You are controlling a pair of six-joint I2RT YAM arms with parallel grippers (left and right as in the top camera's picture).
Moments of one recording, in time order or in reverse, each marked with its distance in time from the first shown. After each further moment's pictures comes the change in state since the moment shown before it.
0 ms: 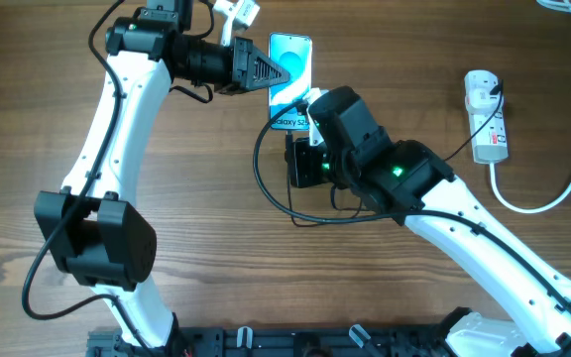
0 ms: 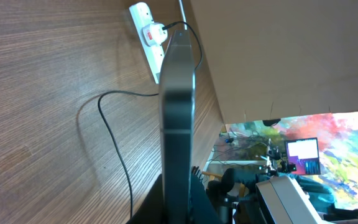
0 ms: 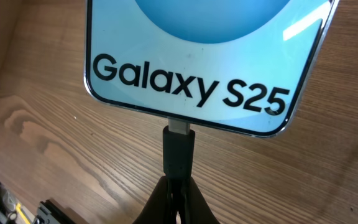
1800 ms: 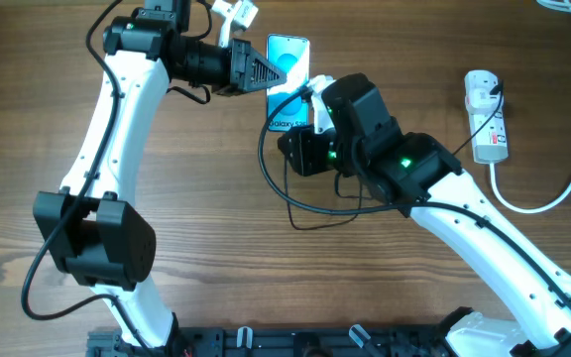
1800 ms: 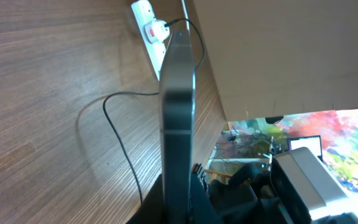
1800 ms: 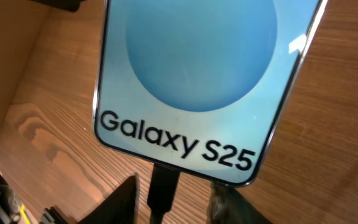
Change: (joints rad) left arm 0.006 0.000 0.005 -0.035 -0.006 0.037; right arm -0.060 0.005 -0.005 0.066 -0.068 -0.066
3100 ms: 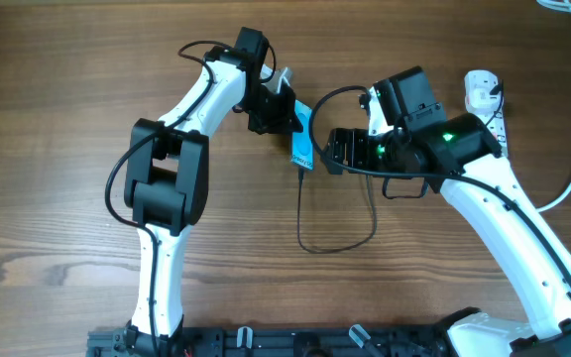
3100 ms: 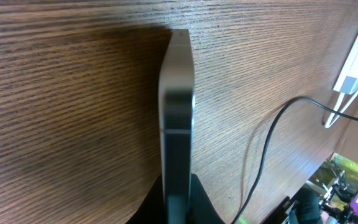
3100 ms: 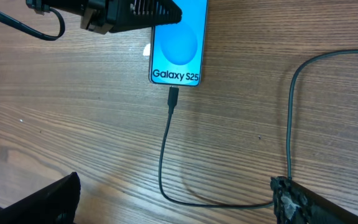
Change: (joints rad) left arm -0.163 0.420 -0.001 0.150 -0.435 -0.237; right arm -0.219 0.000 0.003 -0.332 -0.031 0.002
